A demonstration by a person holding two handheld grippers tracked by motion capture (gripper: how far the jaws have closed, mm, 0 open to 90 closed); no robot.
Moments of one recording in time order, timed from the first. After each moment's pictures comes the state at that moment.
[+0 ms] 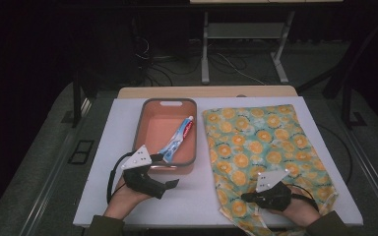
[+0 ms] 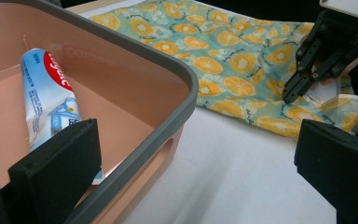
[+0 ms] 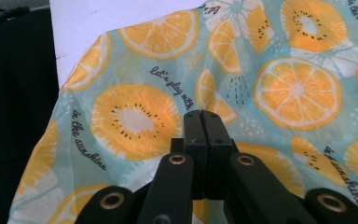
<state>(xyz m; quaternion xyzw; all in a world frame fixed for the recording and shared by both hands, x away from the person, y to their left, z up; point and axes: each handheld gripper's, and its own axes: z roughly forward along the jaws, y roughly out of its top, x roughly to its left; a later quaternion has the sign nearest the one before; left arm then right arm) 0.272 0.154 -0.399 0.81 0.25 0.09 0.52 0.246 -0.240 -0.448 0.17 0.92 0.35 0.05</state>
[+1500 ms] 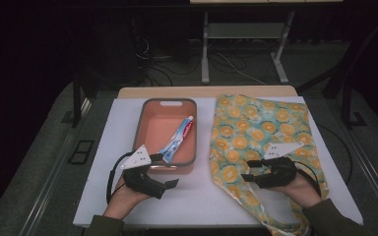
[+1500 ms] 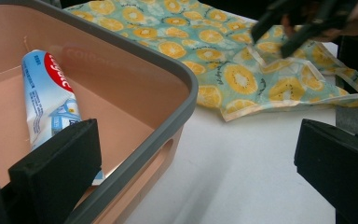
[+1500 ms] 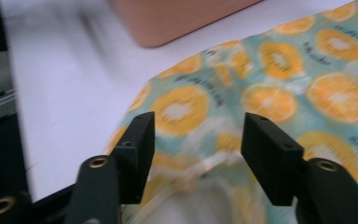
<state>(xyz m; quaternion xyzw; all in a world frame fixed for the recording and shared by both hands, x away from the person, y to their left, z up) 0.272 0.155 -0.398 0.81 0.25 0.09 0.52 0.279 -0.252 -0.401 0.28 0.86 0.42 0.06</state>
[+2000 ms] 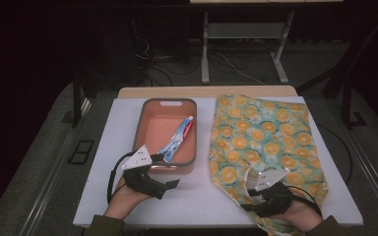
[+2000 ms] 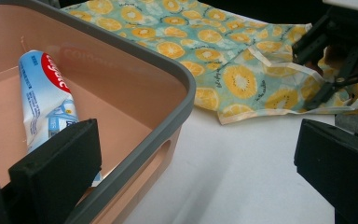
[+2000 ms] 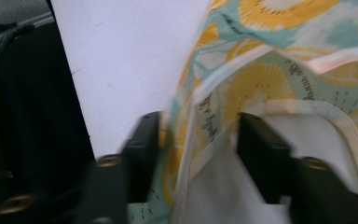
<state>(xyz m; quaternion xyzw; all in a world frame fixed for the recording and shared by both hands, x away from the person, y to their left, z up) 0.271 0.153 -0.398 0.81 0.25 0.09 0.52 0.236 -0.235 -0.438 0.23 0.92 0.33 0.02</state>
